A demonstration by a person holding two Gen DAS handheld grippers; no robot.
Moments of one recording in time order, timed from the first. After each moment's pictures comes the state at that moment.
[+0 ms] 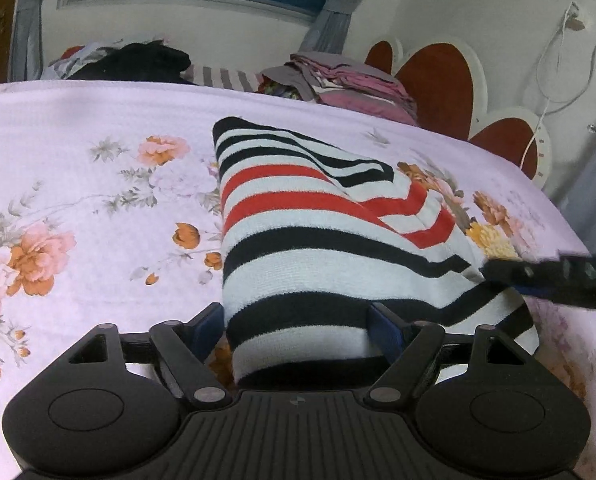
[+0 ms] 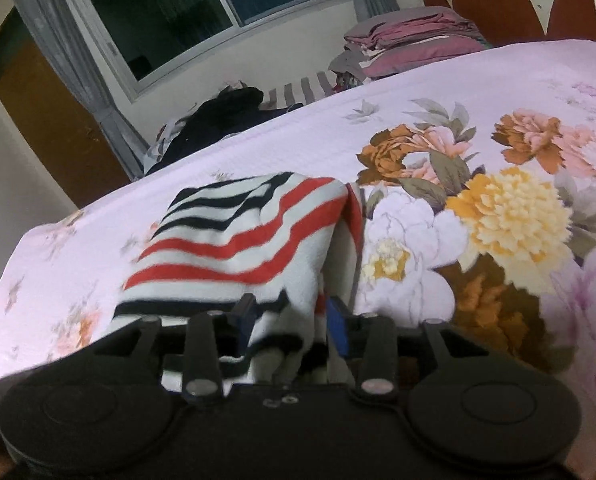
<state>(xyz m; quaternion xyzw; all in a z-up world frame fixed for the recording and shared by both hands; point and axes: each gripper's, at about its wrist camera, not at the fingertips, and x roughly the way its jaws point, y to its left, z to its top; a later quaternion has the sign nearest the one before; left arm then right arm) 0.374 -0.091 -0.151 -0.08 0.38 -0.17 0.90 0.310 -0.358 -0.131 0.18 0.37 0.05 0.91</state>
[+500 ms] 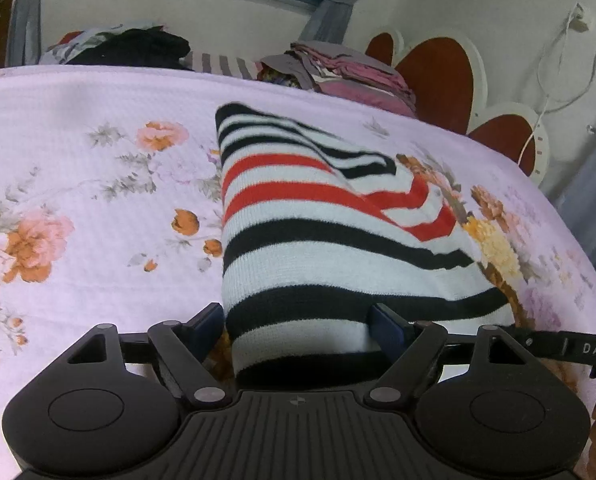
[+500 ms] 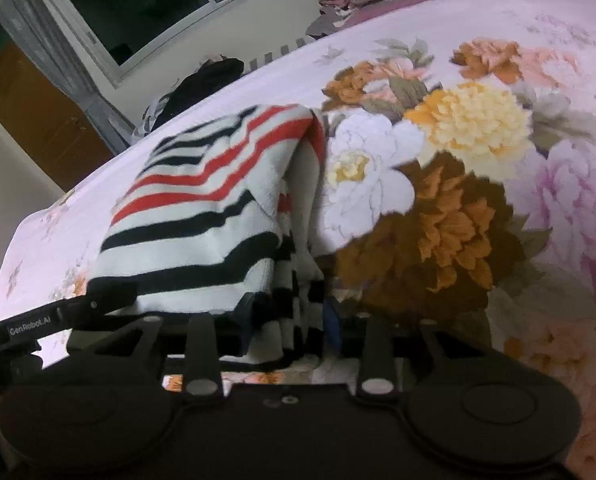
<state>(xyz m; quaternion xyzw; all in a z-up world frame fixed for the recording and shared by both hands) 0.376 -0.084 -0.148 -0.09 0.40 -0.18 0.90 0.277 -0.365 -0.152 0.20 0.40 0.03 0.89</state>
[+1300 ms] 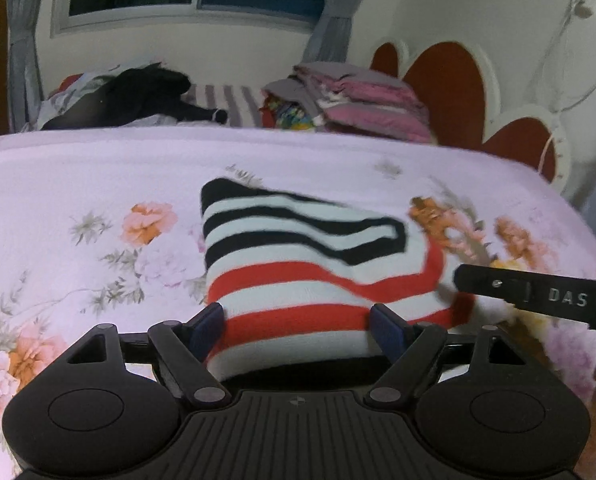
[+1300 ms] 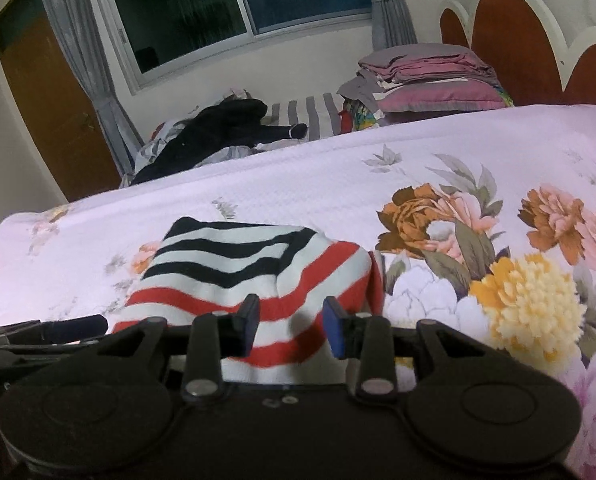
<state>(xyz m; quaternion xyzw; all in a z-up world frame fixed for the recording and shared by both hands) 0.442 -0.119 -0.121 -0.04 0.38 -0.15 0.91 0.378 -0.334 -0.114 0.11 0.35 0.02 0.93</state>
